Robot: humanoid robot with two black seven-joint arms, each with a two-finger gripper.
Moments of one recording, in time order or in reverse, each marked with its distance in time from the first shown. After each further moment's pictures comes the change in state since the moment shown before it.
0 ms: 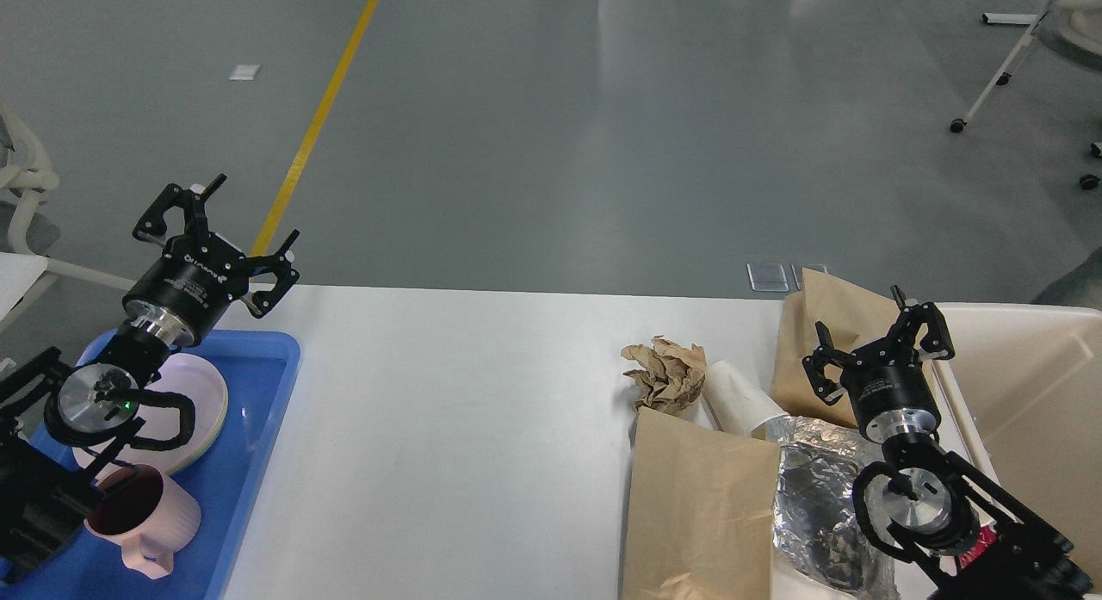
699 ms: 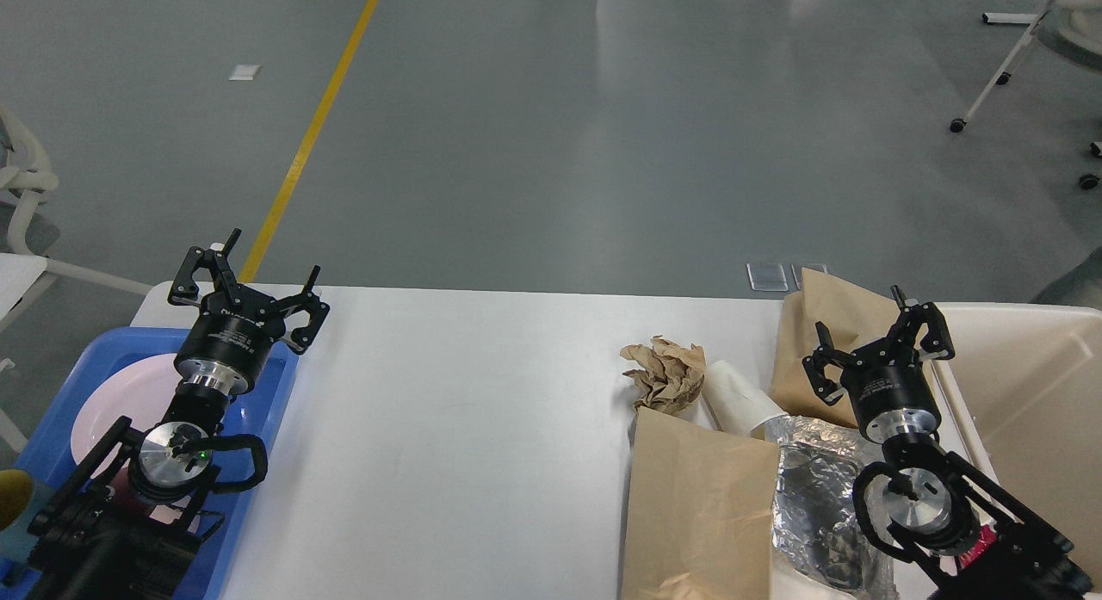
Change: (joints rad) left arm 0.076 -0.292 -0.329 0.096 0.241 0.006 0.018; right arm 0.000 0.000 0.000 -0.001 0.000 0.000 0.000
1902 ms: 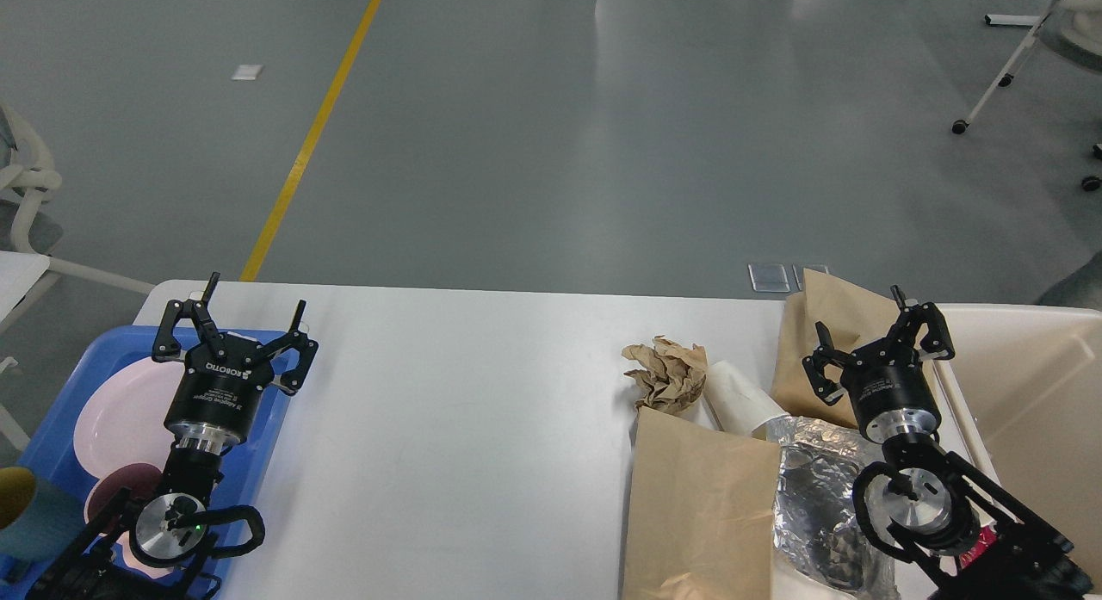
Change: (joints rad) left arm 0.107 -0.023 -0.007 0.067 0.008 -0.226 -0.149; right arm 0.000 0.000 0.000 0.000 0.000 0.000 0.000
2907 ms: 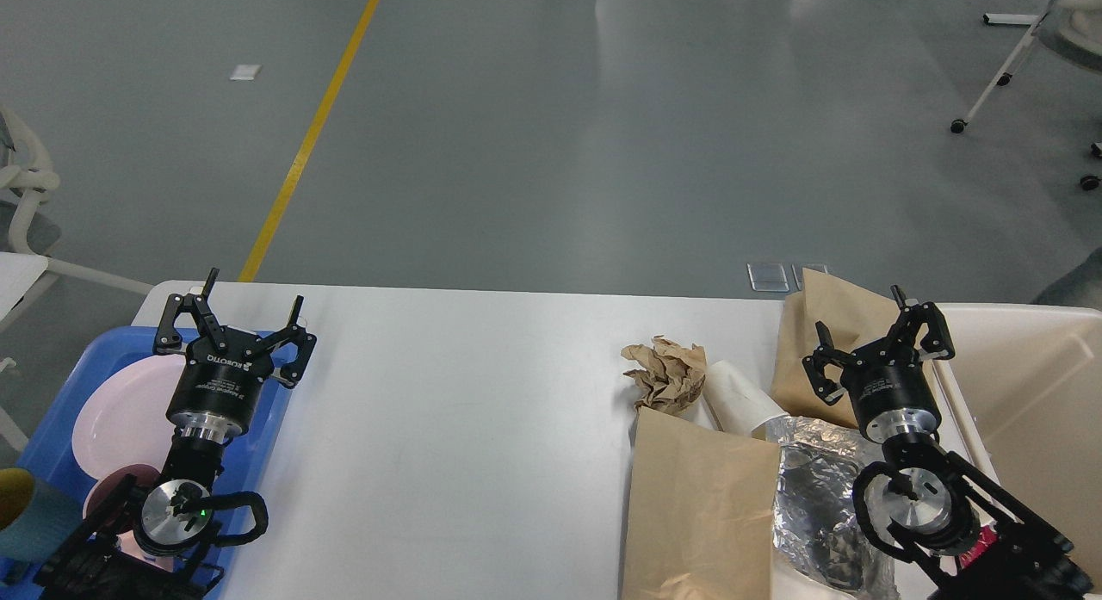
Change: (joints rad) left arm -0.035 -0.004 0.013 0.038 -0.011 0.016 -0.004; right arm 0.000 0.000 0.000 0.000 0.000 0.000 0.000
